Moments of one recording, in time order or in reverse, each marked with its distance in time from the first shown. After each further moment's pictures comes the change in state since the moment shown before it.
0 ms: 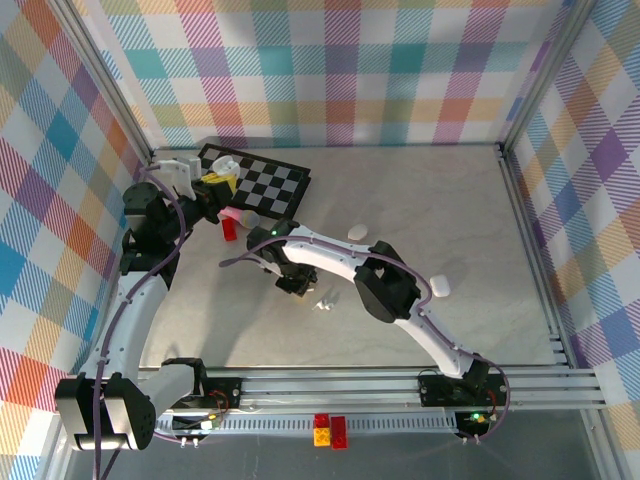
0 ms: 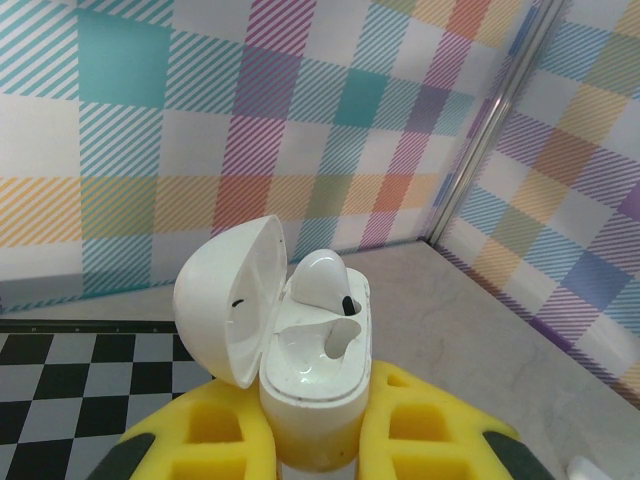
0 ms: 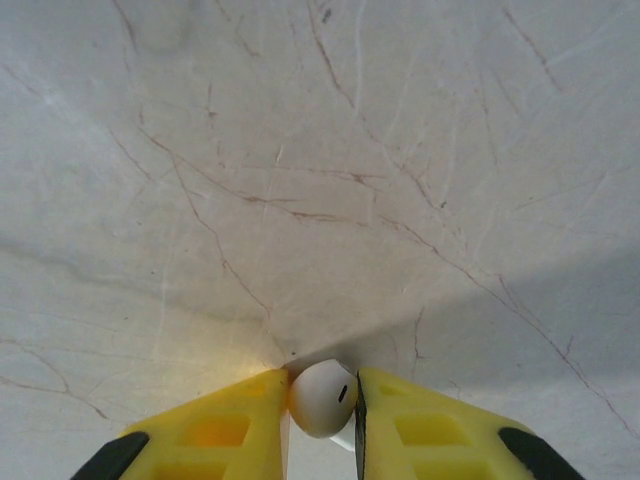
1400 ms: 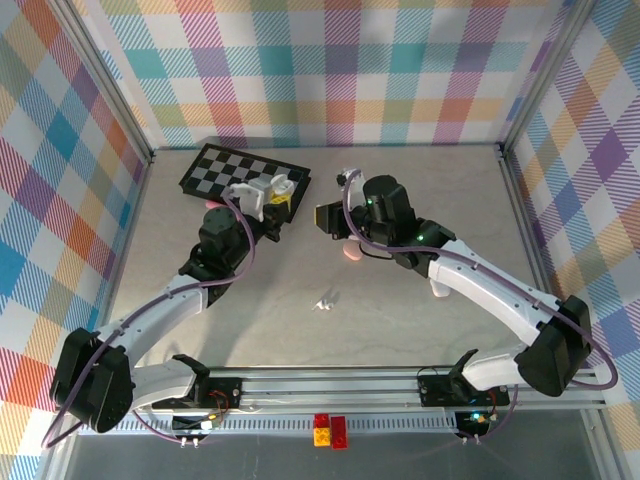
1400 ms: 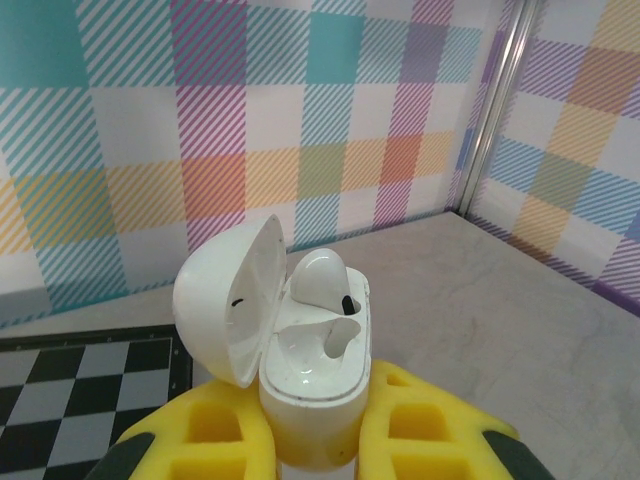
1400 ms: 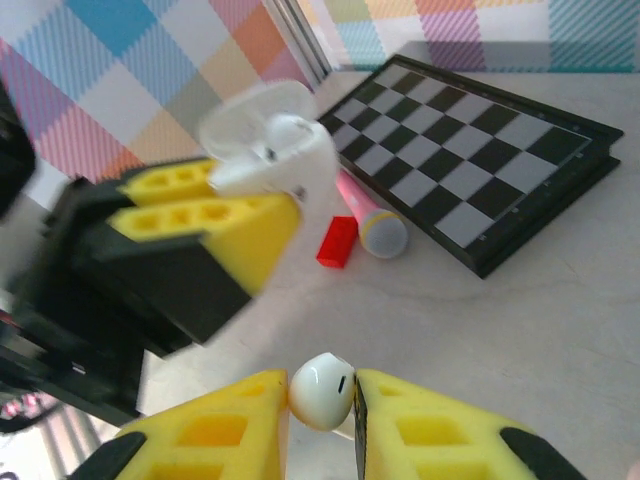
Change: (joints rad) left arm -0.514 0.124 -0.174 0.320 -0.563 0.146; right arm -0.241 -1.091 -0.926 1.114 -0.293 0.471
